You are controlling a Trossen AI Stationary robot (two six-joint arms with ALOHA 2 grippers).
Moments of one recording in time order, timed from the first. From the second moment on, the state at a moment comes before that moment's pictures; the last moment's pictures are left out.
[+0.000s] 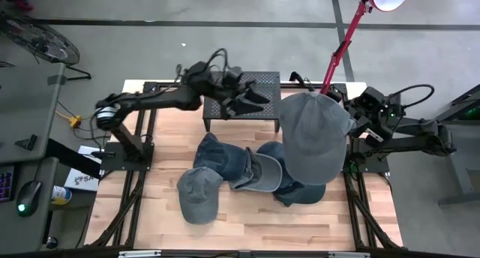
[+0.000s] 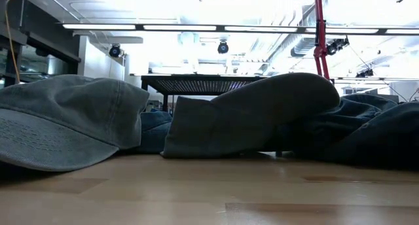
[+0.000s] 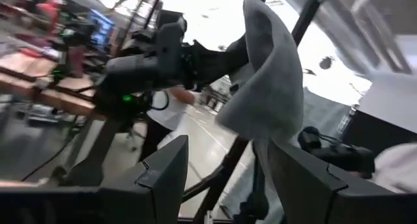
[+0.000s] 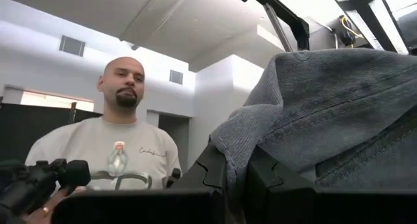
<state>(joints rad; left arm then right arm) 0.28 1.65 1.42 0.63 0.71 -0.68 -0.26 0.87 0.74 1.20 -0.88 0.88</state>
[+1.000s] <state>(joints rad) 0.28 1.82 1.70 0.63 0.78 -0.57 -0.26 0.87 0.74 1.25 -0.82 0.92</state>
